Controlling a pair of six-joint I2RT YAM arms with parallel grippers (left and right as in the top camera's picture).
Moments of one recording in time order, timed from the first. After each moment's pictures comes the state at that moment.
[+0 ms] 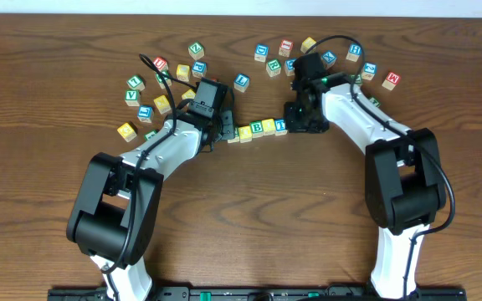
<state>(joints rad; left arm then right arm) -0.38 1.90 1.14 -0.29 0.03 -0.44 0.33 2.12 1.54 -0.78 -0.10 0.32</state>
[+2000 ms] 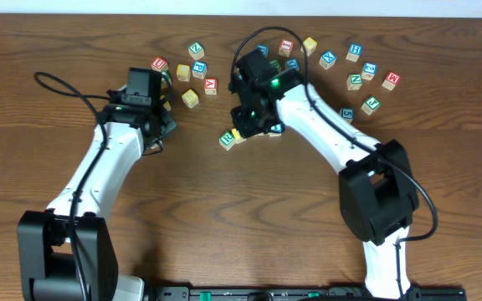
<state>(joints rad) -0.10 1.63 1.14 -0.68 -0.14 -0.74 0.58 2.14 1.76 -0.91 -0.23 0.17</state>
